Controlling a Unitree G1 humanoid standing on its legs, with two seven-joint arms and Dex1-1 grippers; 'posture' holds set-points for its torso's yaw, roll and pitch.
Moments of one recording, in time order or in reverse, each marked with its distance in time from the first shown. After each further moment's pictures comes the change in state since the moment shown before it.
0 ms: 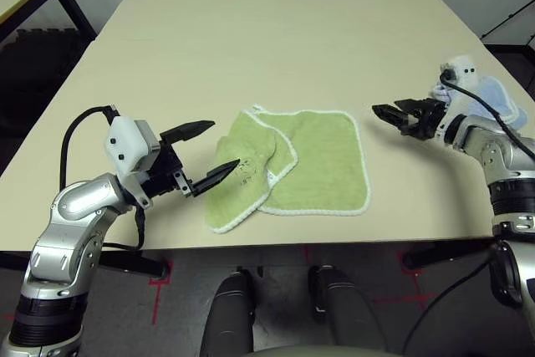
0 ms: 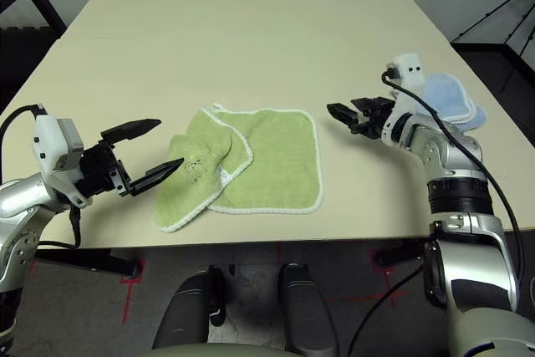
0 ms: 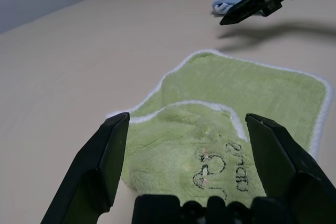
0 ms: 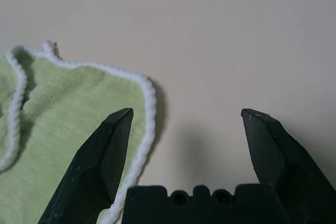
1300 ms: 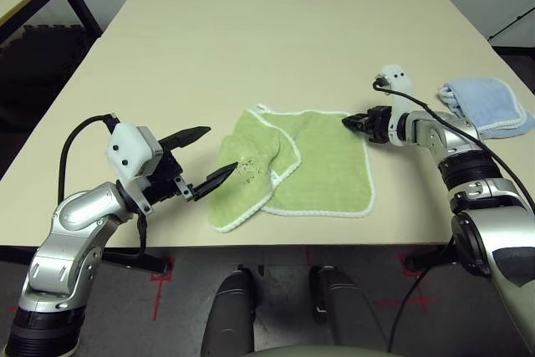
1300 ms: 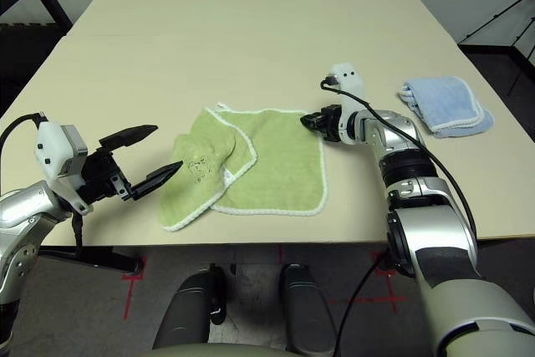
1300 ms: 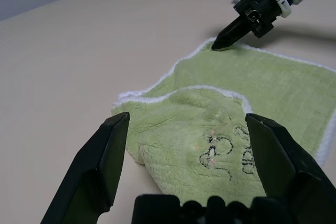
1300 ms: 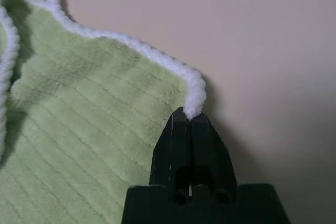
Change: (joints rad) left arm 0.054 -0.001 -0.003 -0.045 0.002 0.028 0.085; right arm -0.162 0.162 0.140 0.240 -0.187 -0.133 0.014
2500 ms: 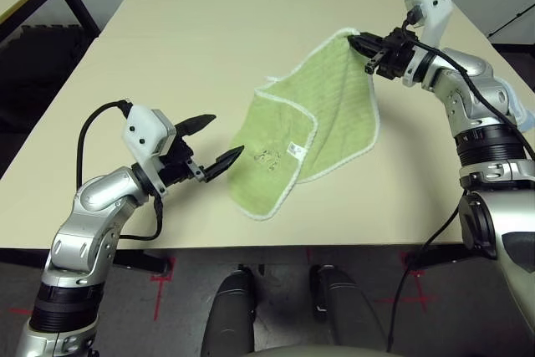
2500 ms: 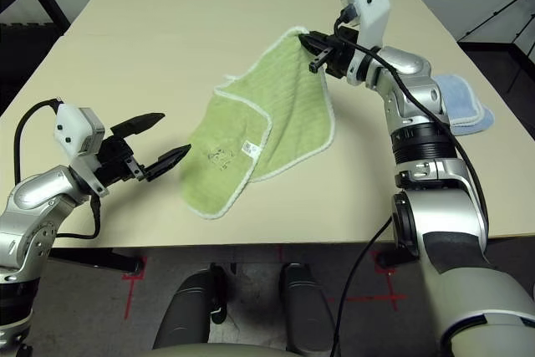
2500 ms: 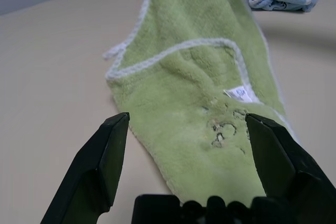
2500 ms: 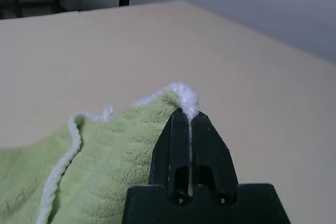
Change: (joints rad) left arm -0.131 -0.047 -0.073 0.081 0.033 0.045 0.061; right arm -0.154 -0.028 -0.062 -0.183 -0.006 -0.451 -0.034
